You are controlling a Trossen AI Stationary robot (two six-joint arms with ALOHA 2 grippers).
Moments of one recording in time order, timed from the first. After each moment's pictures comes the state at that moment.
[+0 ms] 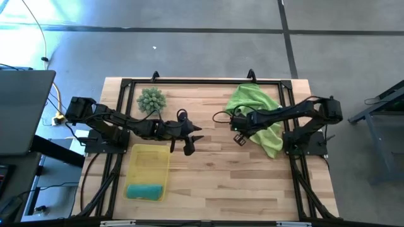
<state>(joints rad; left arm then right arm) 0.01 1.50 0.75 0.28 -0.29 -0.18 -0.08 1.56 0.86 -0.76 0.18 0.62</state>
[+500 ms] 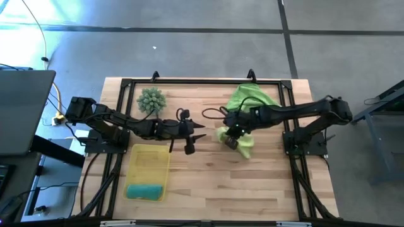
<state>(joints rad) 0.01 1.50 0.75 0.41 -0.31 0.04 0.01 1.45 1.12 -0.68 0.04 0.47</state>
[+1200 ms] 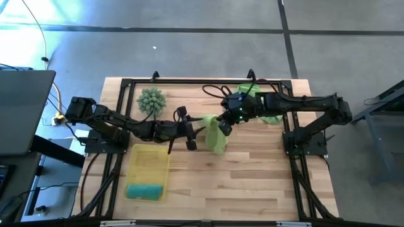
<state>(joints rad) -0.02 1.50 0.75 0.49 -0.55 0.31 -0.03 1.45 1.40 -0.71 0.07 0.54</state>
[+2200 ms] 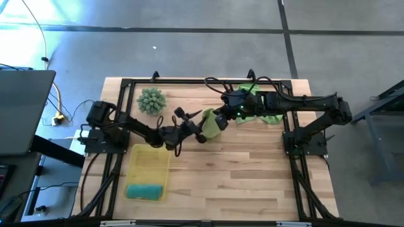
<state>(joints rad) -0.04 1.78 0.75 1.06 -0.92 0.44 -0.03 1.45 1.40 -0.62 0.18 0.58</state>
